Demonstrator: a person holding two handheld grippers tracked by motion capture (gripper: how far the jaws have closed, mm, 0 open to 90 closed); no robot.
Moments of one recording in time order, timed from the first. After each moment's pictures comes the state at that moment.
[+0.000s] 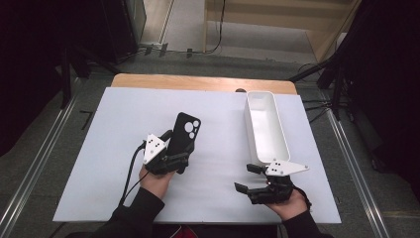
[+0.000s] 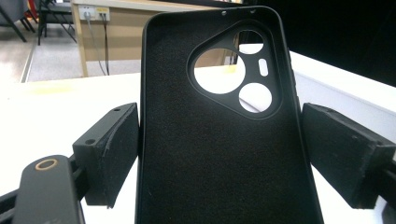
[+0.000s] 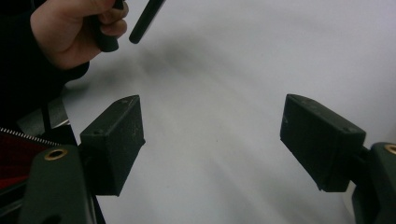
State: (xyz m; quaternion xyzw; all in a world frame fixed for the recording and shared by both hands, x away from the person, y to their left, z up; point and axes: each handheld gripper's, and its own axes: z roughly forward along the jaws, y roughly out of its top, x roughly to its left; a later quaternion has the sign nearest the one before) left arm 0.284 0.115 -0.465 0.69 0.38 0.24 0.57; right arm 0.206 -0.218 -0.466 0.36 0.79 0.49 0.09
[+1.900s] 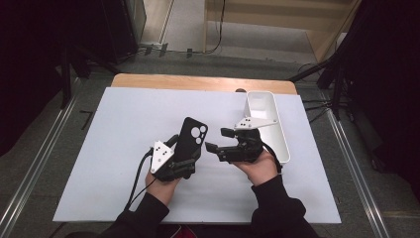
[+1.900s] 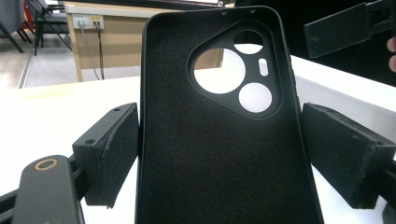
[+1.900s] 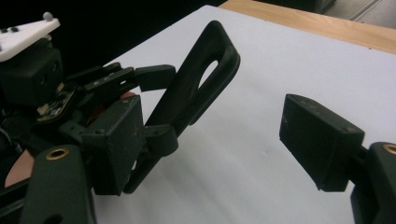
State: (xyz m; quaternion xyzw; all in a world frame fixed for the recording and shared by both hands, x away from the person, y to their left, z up) left arm 0.268 0.099 -0.472 0.69 0.36 0.25 0.58; right arm 0.286 -0.147 -0.400 0.39 0.77 0.50 0.08
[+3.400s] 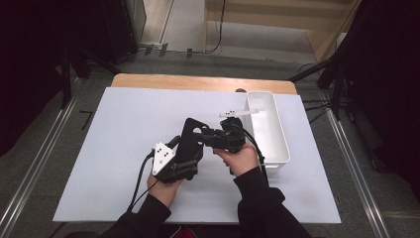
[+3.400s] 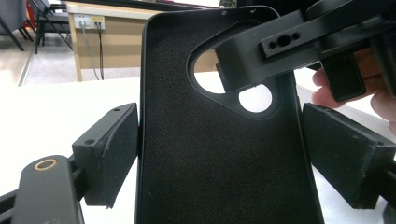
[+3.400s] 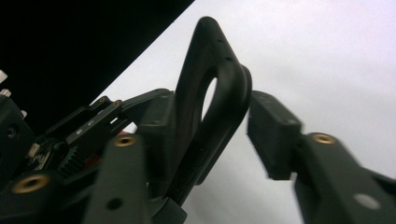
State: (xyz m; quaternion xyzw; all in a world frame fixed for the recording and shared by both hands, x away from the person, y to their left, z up) left arm 0.263 0.093 -0.471 0.68 0.37 0.24 0.59; right arm 0.323 -0.114 -0.416 0.45 0.74 0.50 -0.01
